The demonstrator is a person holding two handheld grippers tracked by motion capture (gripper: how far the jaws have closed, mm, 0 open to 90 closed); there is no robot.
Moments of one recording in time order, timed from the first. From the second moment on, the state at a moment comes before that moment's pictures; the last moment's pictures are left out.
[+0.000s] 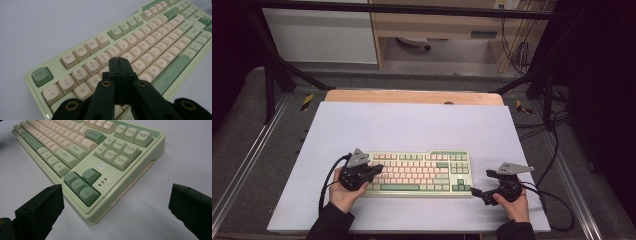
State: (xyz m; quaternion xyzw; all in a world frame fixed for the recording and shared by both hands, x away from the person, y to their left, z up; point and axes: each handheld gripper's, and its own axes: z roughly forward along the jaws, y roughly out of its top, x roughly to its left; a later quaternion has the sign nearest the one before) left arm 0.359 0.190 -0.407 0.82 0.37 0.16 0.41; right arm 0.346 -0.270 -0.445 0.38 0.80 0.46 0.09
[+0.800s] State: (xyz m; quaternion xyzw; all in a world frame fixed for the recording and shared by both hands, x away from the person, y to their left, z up) left arm 0.358 0.210 -0.429 0.82 0.39 0.16 0.39; right arm 0.347 -0.270 -0.445 0.38 0.80 0.45 0.09
